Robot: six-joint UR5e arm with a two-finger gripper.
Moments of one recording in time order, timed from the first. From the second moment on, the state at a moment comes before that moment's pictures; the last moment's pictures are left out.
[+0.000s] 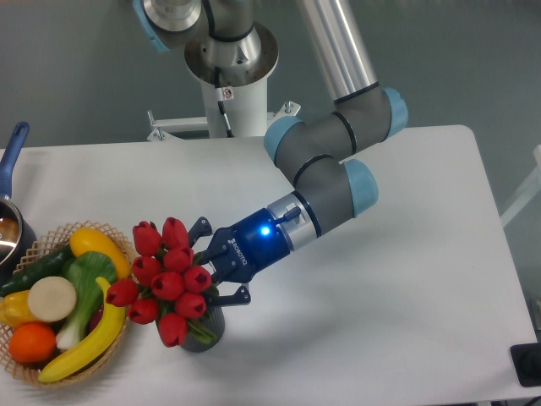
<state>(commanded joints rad) 2.52 -2.07 -1.70 -0.79 0.08 1.25</state>
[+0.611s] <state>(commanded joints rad) 2.52 -2.09 -1.73 -0.79 0.09 1.30</state>
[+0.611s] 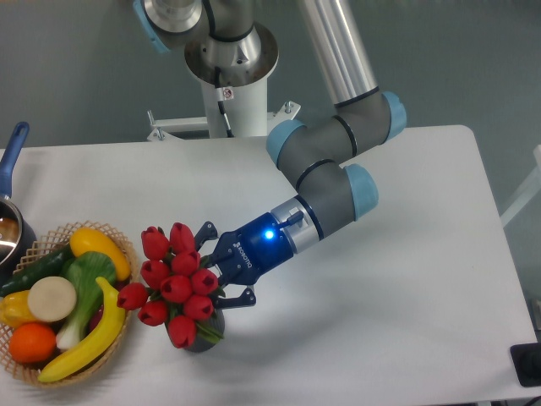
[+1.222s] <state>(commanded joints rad) 2.52 -2.10 -1.75 -0.79 0.09 1.34</state>
